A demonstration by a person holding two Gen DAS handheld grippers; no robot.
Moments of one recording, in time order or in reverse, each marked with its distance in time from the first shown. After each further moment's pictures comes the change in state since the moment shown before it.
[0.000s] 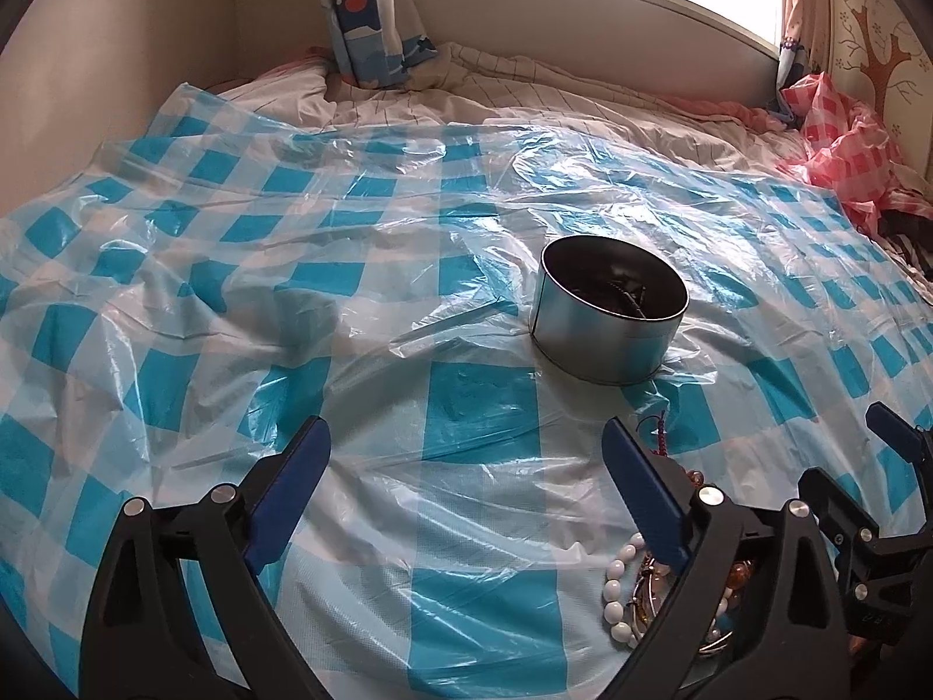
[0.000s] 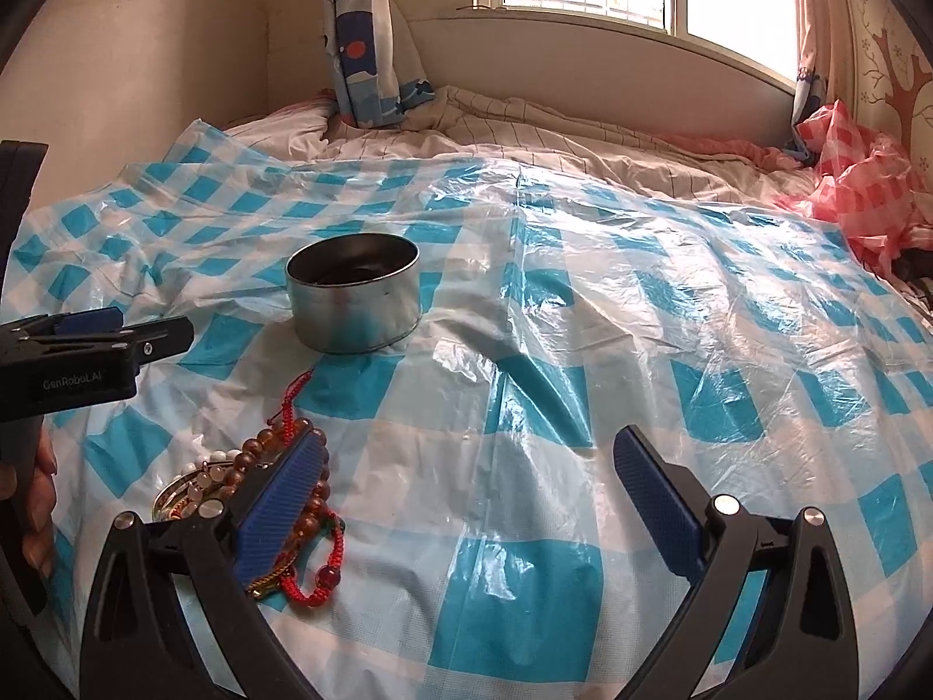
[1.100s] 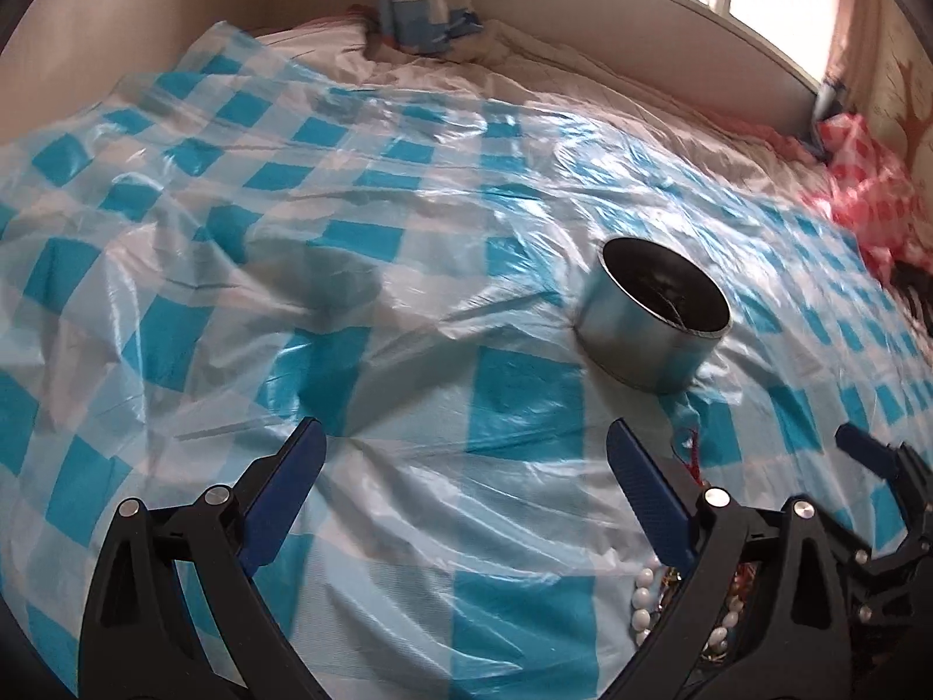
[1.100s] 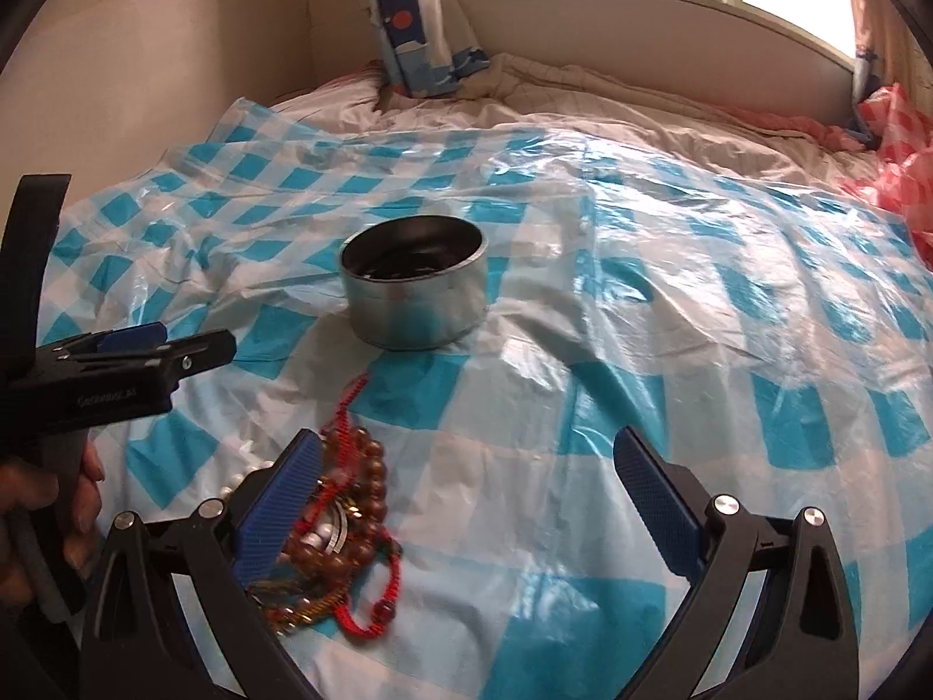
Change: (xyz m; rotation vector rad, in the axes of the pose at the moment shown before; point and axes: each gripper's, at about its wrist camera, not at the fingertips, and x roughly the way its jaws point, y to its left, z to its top) left arm 0.012 0.042 0.001 -0.186 0.053 -0.010; right arm 0.023 0.015 0.026 -0.043 0.113 0.187
